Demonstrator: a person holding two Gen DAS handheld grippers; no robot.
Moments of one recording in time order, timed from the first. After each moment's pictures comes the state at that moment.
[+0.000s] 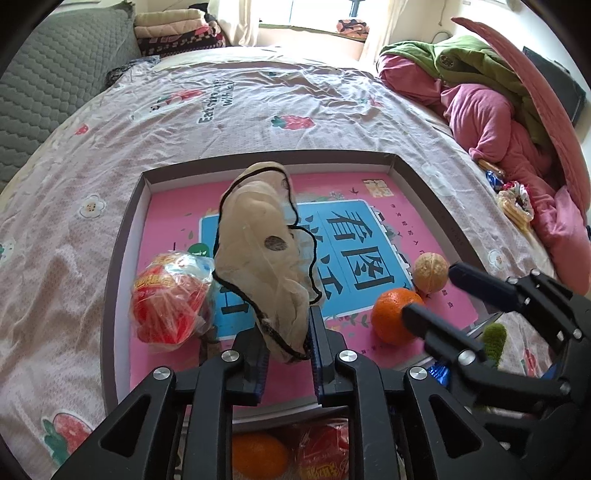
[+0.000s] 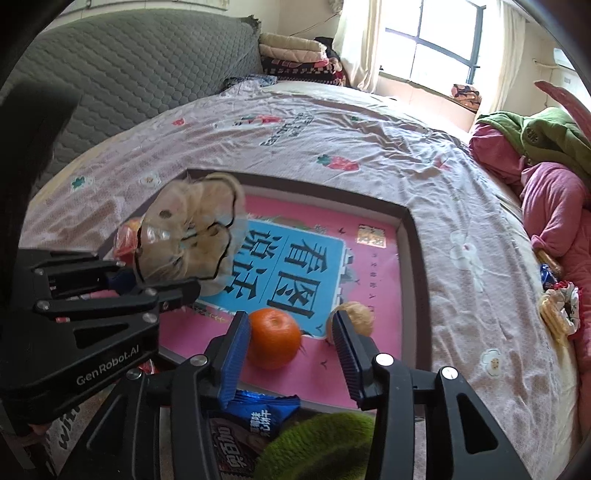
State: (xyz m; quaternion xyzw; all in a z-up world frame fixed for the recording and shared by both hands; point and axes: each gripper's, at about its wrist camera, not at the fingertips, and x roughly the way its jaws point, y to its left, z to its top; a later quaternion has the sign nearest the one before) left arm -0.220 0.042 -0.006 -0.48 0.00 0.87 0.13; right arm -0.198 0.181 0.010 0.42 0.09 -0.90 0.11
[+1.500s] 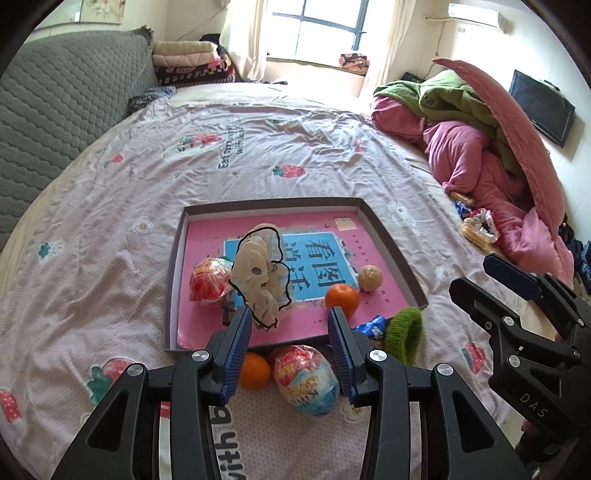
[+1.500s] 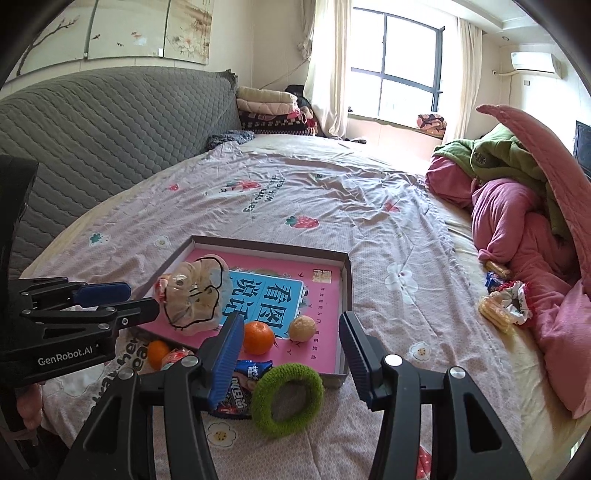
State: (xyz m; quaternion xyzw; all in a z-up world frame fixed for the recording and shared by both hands) left arm -0.128 0.028 0.088 -0.42 -0.02 0.90 0.12; right arm -0.111 0.216 0.102 0.33 0.06 -0.94 0.08
